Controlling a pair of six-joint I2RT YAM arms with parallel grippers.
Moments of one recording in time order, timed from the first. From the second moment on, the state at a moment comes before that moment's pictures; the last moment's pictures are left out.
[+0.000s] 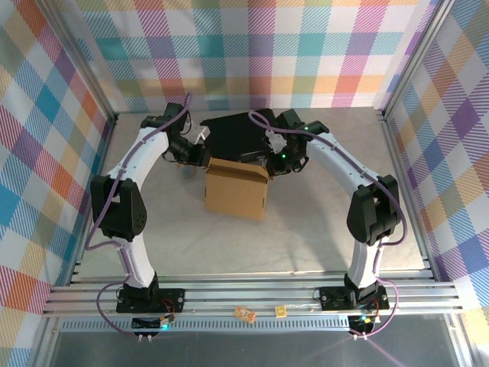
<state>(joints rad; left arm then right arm) -0.21 1.90 1.72 -1.07 0.40 0.08 0.48 1.87 1.70 -1.05 -0.30 0.10</state>
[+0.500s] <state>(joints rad) -0.21 1.90 1.73 -1.07 0.42 0.06 0.48 1.88 1.71 -1.05 -0.30 0.10</state>
